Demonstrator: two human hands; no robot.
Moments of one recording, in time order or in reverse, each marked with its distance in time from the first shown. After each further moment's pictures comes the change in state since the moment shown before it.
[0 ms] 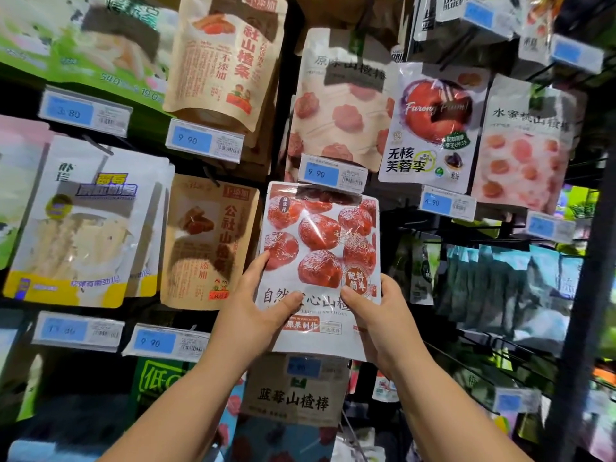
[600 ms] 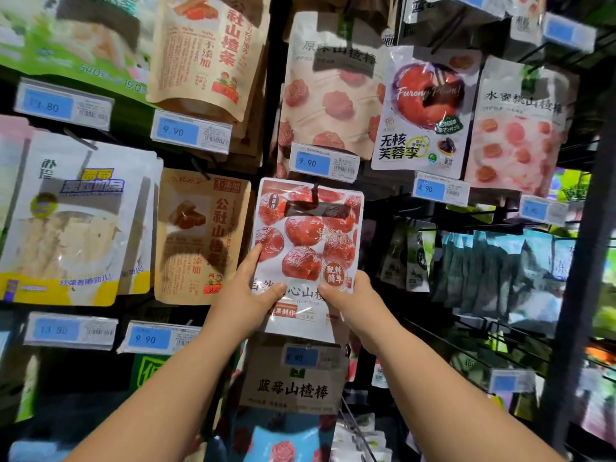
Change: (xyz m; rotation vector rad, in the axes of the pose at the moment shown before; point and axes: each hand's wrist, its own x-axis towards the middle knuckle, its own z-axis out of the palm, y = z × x) left_hand 0.035 -0.026 0.003 0.209 -0.049 -0.059; right_hand 0.023 0.009 0.017 -0.369 0.001 0.160
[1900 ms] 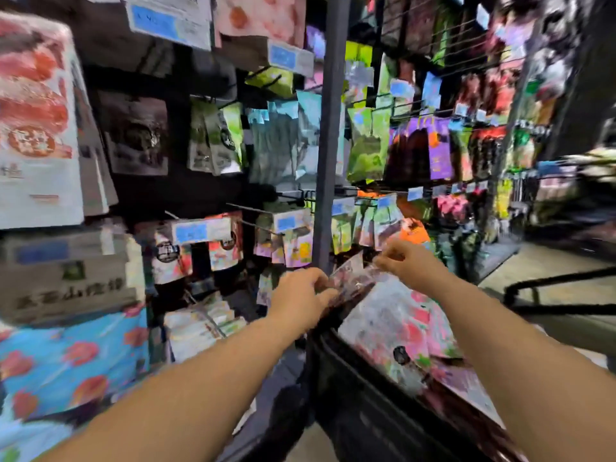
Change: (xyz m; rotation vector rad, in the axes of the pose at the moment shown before) left_hand -0.207 0.101 0.319 0.153 -0.694 0.392; right_hand -0.233 0.141 -0.324 -0.616 0.376 0.345
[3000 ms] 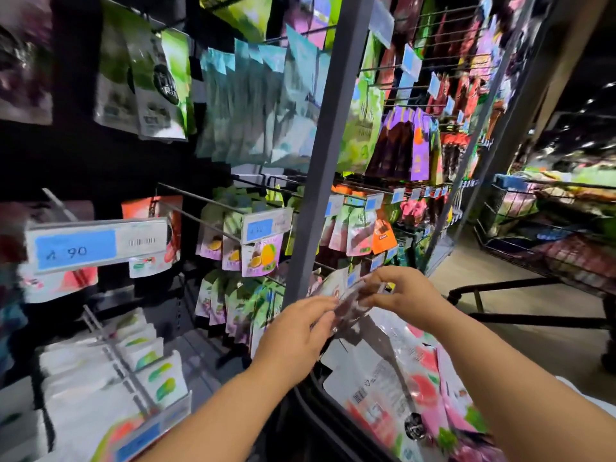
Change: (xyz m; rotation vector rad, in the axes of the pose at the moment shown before) left_hand 0.078 -0.061 0.092 -0.468 -0.036 0.232; right_hand 0.095 0.056 0.043 -0.131 -0.038 -0.113
